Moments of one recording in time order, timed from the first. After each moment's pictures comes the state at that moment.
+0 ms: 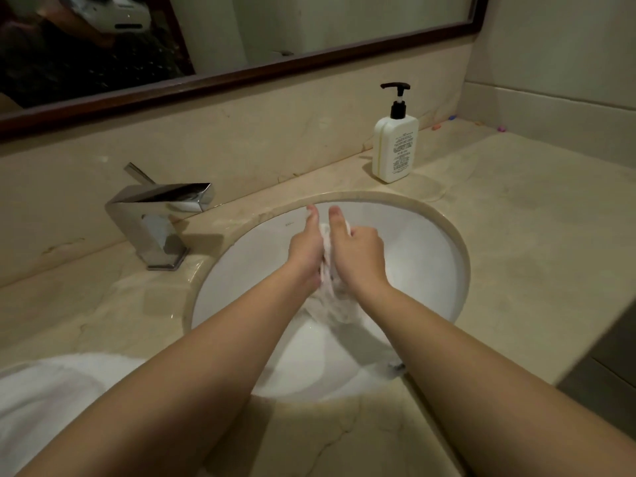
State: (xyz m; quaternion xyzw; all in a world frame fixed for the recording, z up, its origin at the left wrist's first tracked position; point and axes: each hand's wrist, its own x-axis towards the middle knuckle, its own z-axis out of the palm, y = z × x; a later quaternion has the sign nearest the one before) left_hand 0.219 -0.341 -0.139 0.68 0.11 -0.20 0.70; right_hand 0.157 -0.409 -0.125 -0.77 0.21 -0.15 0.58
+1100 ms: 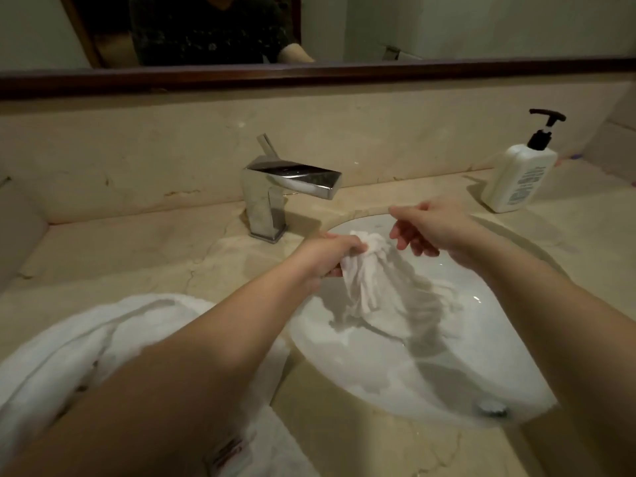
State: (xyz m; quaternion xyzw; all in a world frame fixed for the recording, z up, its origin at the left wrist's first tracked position) left_hand 0.216 -0.211 -0.113 0.72 0.08 -0.19 0.66; right_hand 0.212 -0.396 -0.060 -0.86 0.03 0.09 0.50
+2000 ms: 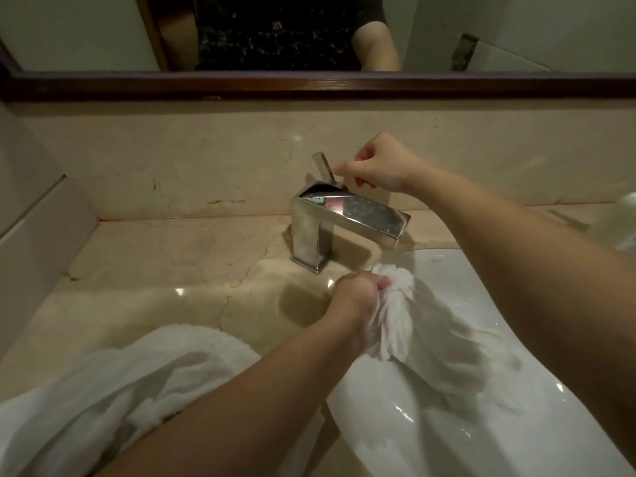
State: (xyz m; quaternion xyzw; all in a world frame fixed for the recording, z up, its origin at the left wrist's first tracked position) left_hand 0.216 -0.205 -0.103 0.55 0.29 -0.20 0.76; right_hand 0.374 -0.265 -0.016 -0.92 -0.21 0.06 0.33
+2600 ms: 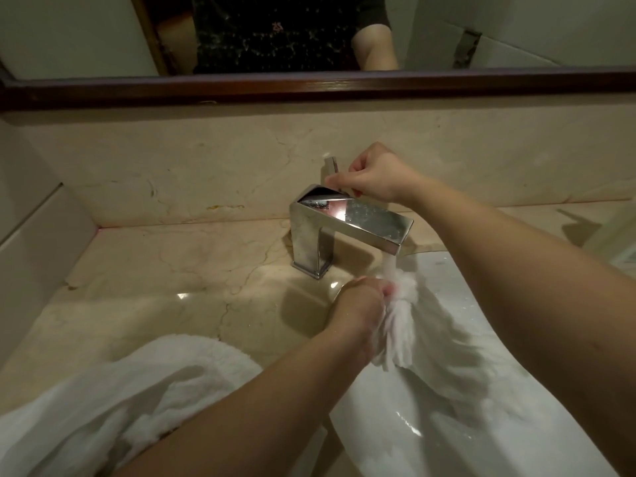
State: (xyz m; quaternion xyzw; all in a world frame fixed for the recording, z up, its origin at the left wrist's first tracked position) left_hand 0.219 -0.210 -0.107 0.57 0.28 -0.18 0.75; right_hand 0.384 -0.263 -0.037 -0.90 -0.22 0.07 0.38
